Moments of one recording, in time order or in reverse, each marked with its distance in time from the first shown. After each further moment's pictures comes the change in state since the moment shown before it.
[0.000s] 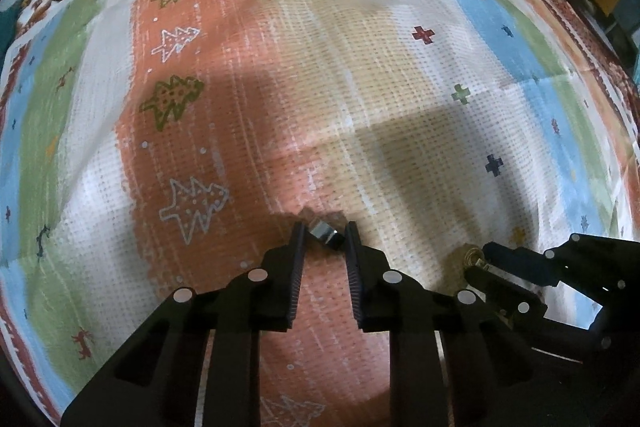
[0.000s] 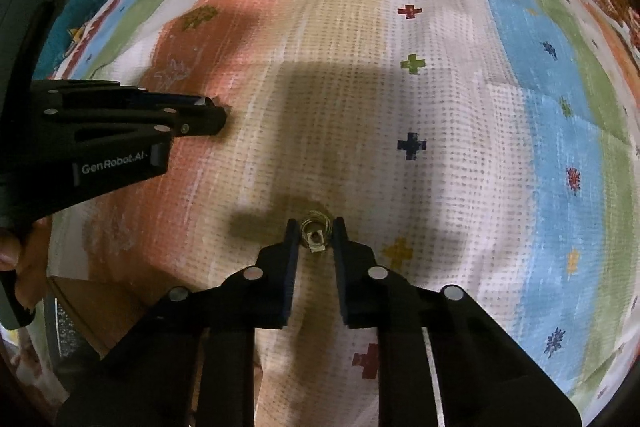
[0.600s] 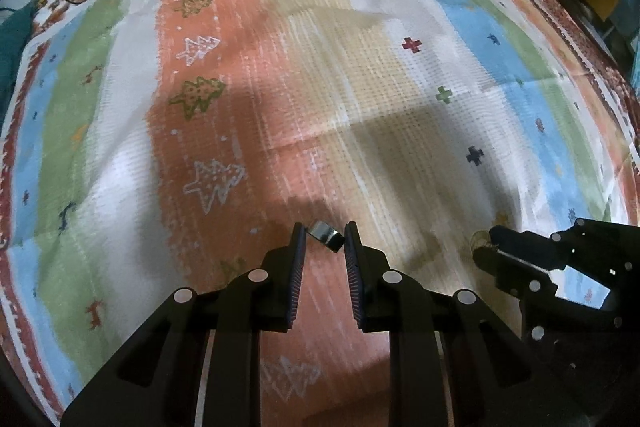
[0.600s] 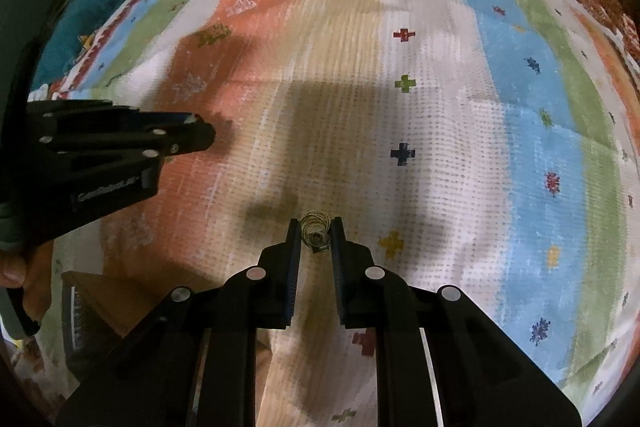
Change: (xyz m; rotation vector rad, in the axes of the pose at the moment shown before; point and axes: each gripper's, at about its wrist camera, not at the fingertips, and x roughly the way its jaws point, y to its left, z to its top) left arm -0.035 -0.003 -0.018 -0.016 -0.046 0.027; right arm -0.030 0.003 -0.006 -0.008 -0.050 0.000
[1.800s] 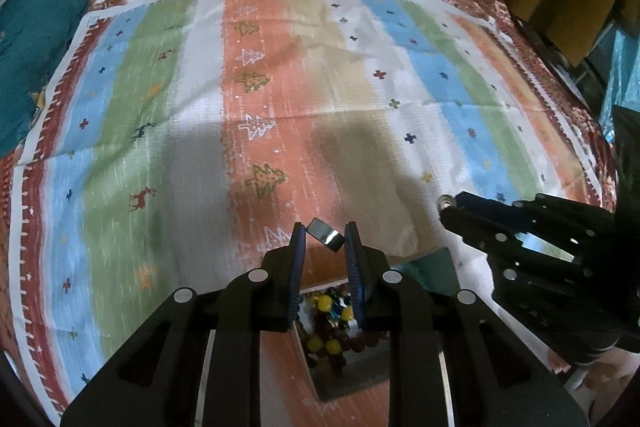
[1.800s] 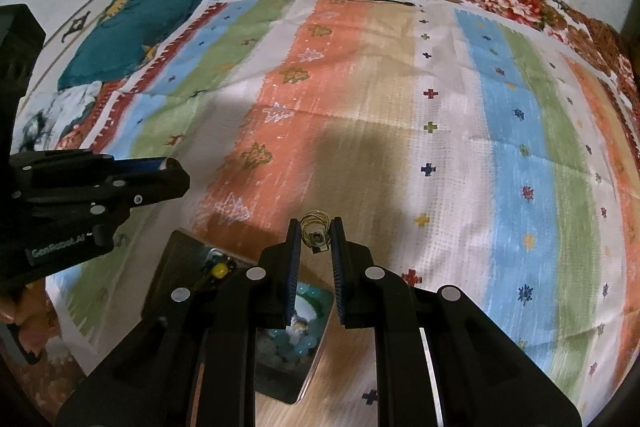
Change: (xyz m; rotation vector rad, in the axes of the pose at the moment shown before) left arm -0.117 0.001 -0.094 -0.118 -0.154 -0.061; right arm -0.088 0.049 -0.036 -0.088 -0.155 0.040
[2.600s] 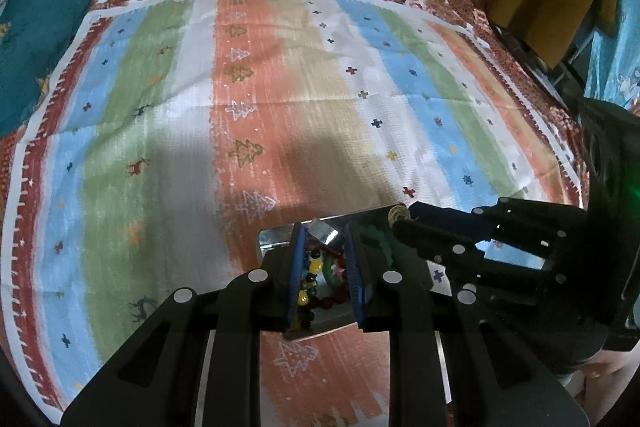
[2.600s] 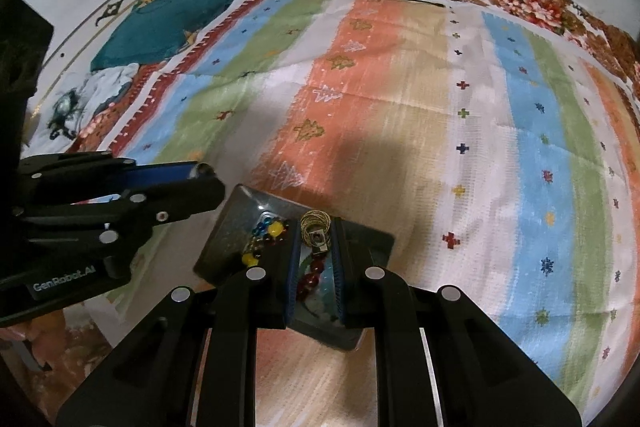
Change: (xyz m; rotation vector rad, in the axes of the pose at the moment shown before) left arm -0.033 -0.015 -0.043 -0.010 -0.047 -0.055; right arm -0.026 0.032 -0.030 -0.046 0.004 0.081
